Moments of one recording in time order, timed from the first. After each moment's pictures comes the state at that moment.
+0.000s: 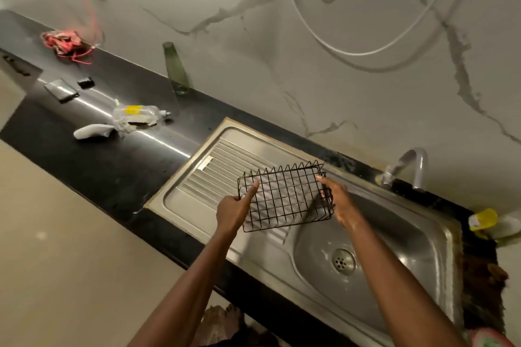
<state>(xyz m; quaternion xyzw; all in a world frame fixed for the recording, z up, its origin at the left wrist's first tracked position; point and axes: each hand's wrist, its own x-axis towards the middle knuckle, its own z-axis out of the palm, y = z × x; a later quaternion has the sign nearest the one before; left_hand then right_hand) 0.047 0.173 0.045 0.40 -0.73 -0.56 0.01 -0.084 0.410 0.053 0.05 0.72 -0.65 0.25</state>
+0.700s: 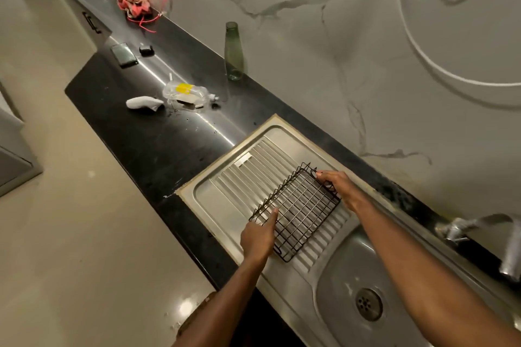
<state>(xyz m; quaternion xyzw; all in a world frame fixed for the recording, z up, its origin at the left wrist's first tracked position) 0.040 0.174 -0.003 0.56 -0.63 -0.53 0.00 -0.202 0.278 0.015 -0.10 0.78 -0.48 0.40</state>
